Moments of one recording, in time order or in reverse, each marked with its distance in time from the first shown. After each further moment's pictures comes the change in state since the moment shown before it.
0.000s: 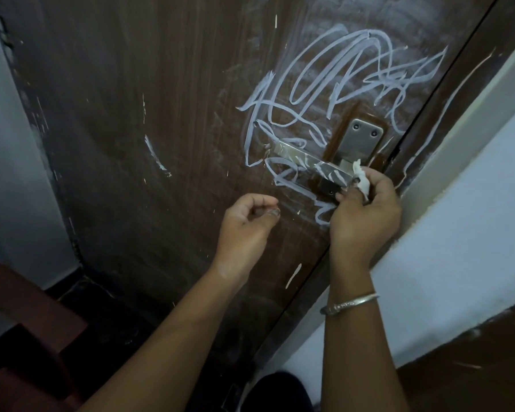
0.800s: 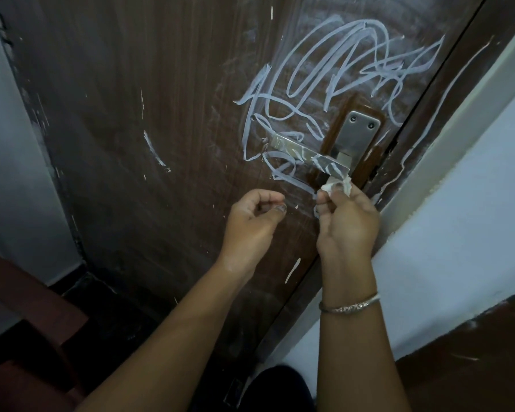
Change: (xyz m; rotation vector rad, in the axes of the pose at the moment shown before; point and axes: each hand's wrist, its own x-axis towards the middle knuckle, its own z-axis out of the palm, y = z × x) left_hand -0.003 0.000 0.012 0.002 -0.009 0.003; right_hand -0.005 -0.001 0.003 0.609 -0.100 0.710
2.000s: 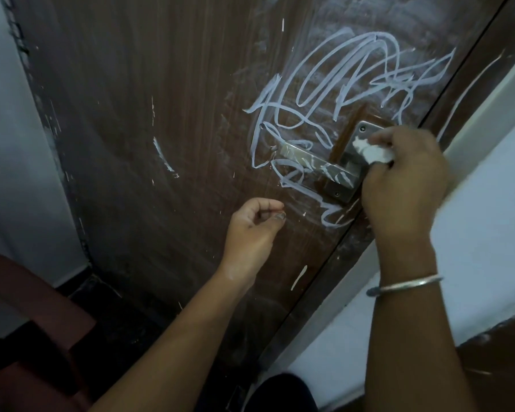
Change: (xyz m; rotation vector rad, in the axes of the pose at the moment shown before) left_hand -0.001 0.002 -0.010 -0.023 0.014 -0.034; right_hand 0.003 -0.064 0.006 -1.107 -0.088 -1.164
